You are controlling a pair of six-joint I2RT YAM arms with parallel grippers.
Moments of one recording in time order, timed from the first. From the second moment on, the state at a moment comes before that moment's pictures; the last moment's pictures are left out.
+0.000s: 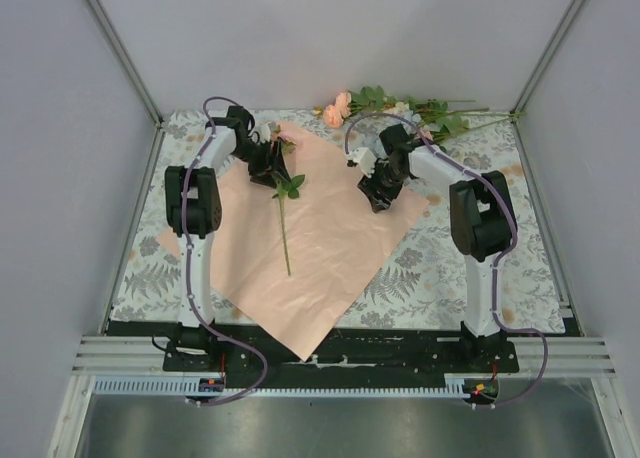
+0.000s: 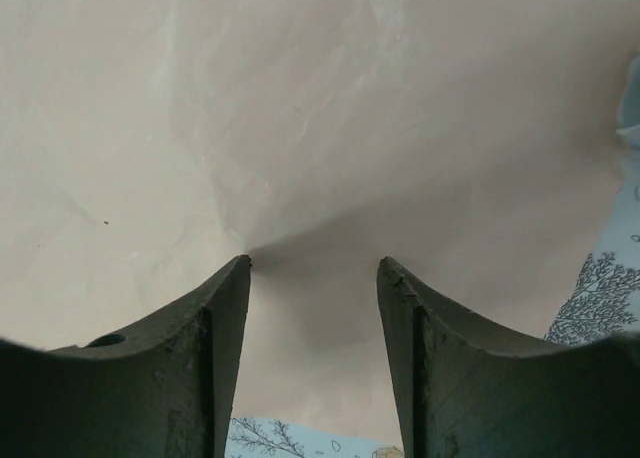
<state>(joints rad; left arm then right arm) -0.10 2.45 2.09 -0.98 0.67 -0.06 0.34 2.13 1.65 -0.74 -0.36 -0.68</state>
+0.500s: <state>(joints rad) -0.06 2.15 2.10 -1.07 0.51 0.12 0.20 2.00 1.63 -0.86 -0.37 -0.74</state>
